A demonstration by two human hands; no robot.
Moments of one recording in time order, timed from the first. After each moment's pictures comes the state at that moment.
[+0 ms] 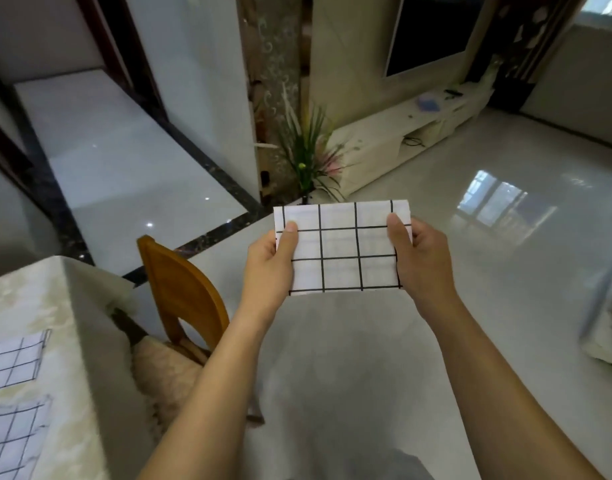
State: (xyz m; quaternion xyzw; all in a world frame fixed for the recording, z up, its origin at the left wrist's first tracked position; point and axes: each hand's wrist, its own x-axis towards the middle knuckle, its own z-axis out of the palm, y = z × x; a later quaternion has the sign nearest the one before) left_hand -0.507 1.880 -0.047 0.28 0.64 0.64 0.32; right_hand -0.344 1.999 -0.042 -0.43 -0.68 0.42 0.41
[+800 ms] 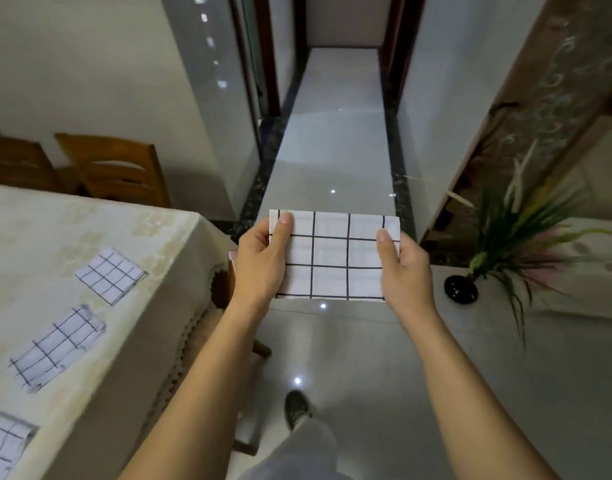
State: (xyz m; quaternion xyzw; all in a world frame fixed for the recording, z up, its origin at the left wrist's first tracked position) left_hand -0.715 2.041 -0.059 0.00 0.75 0.66 -0.02; right_hand -0.675 2.232 -0.085 -0.10 -0.78 0.59 0.18
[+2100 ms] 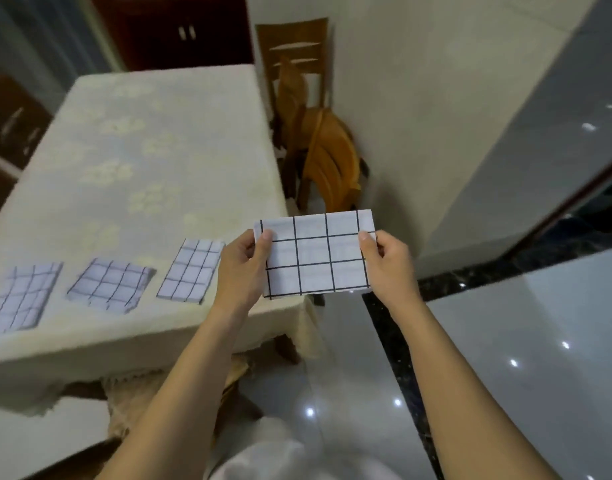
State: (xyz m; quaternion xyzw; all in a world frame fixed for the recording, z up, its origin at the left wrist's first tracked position) left_hand -1.101 1.886 -0.106 -0.46 0.62 0.54 -0.35; right_hand -1.291 1.992 -0.116 0.33 -0.76 0.50 -0.24
